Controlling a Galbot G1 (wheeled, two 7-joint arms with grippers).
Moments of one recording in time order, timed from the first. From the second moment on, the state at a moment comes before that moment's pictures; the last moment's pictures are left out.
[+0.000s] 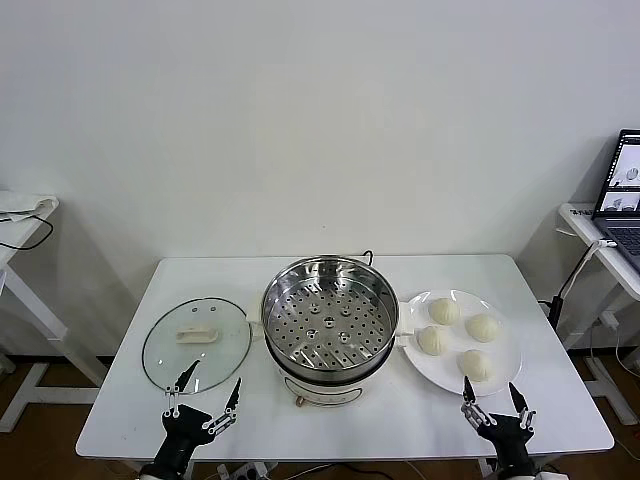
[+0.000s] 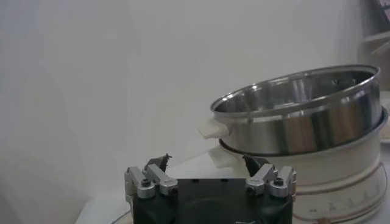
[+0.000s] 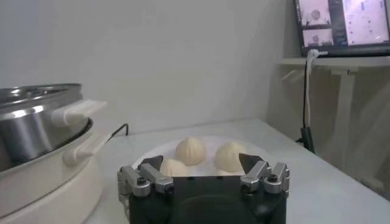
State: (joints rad) left arm 1.81 -1.31 -0.56 -2.14 0.07 -0.12 0.08; right arm -1.72 1.13 0.62 1.98 0.49 0.12 0.25
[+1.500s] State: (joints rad) left arm 1.86 -1.34 -0.58 -2.18 0.05 -0.15 0.06; right arm -0.04 0.70 -0.55 0.98 0.19 0.00 -1.01
